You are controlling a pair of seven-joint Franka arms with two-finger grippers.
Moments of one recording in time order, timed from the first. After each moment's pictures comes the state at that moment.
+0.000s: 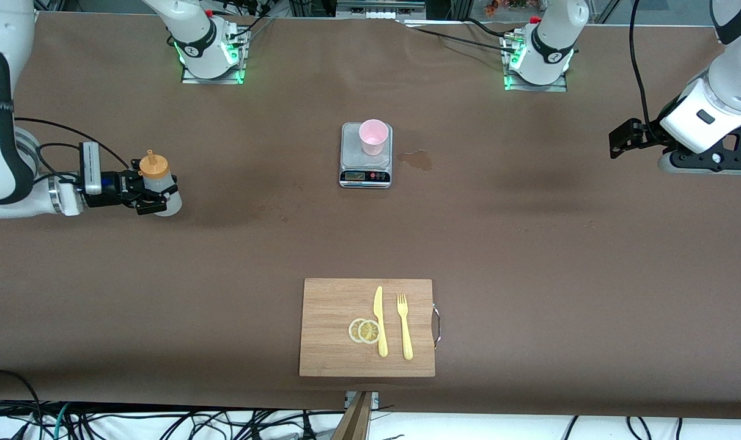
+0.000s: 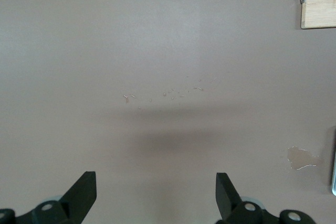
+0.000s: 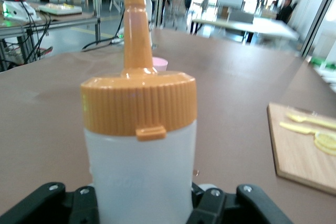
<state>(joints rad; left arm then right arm) 0.02 -0.03 -0.09 -1.72 0.03 1.61 -0.05 -0.03 0.54 -0.31 -1.85 1.01 1.36 -2.73</state>
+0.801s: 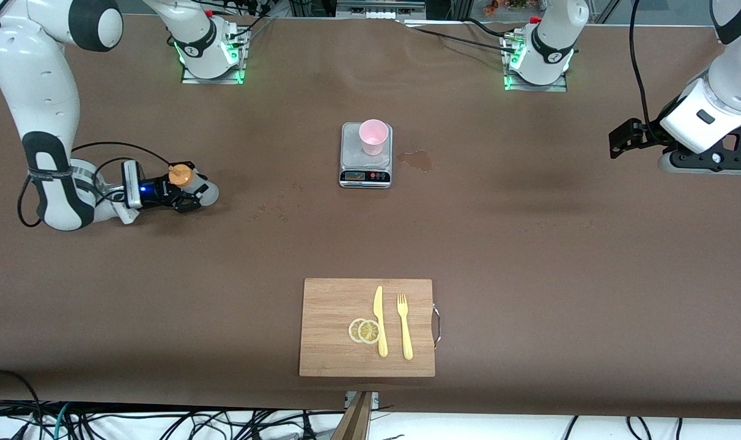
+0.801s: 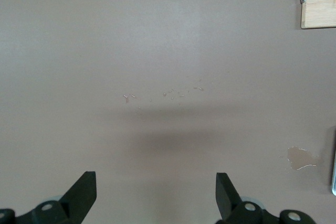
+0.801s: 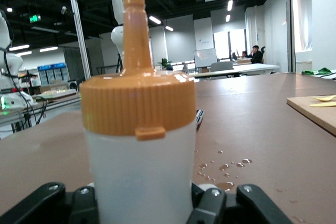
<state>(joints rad) 0.02 -0.03 -0.09 -1.72 0.03 1.61 -0.05 -0.07 0.87 -0.31 -1.87 1.15 1.20 -2.73</state>
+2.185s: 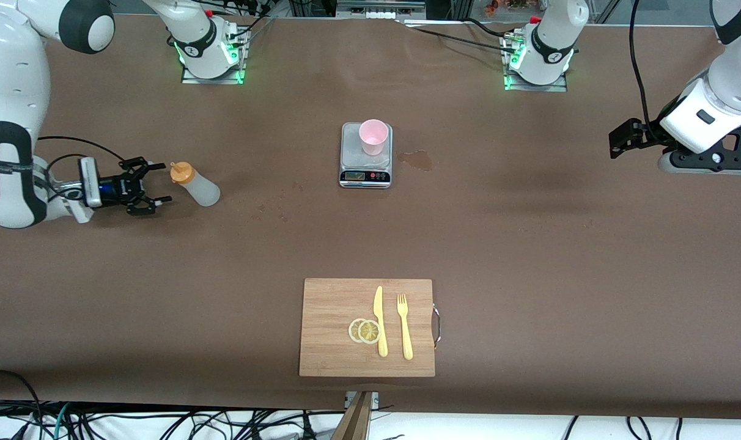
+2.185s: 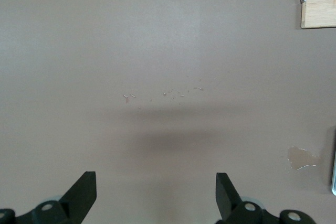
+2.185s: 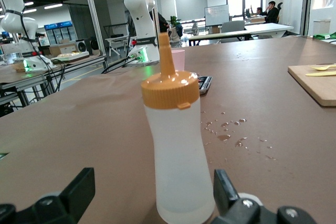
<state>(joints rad) 0.02 -0.03 -0.09 -1.72 0.03 1.61 -0.05 -0.07 0.85 -0.49 -1.69 0.99 1.14 -2.72</state>
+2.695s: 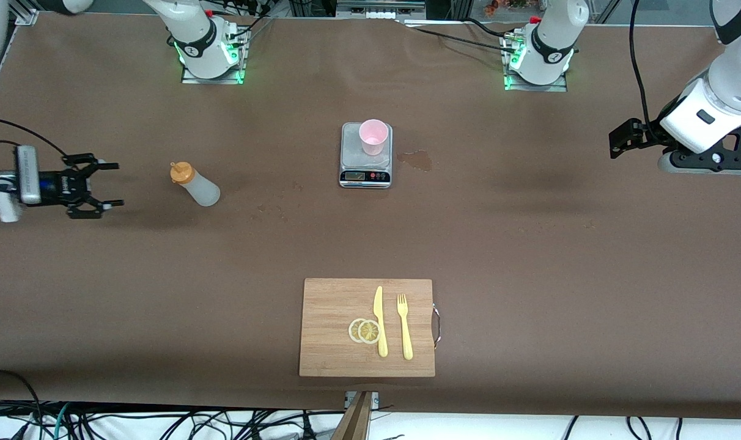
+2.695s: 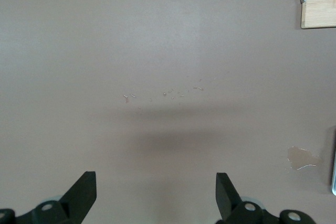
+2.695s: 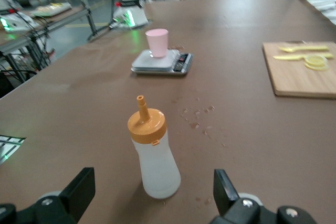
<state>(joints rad) 0.02 -0.03 -0.09 -1.72 0.03 1.61 -0.05 -0.07 0.56 -0.50 -1.61 0.84 1.24 -2.43</state>
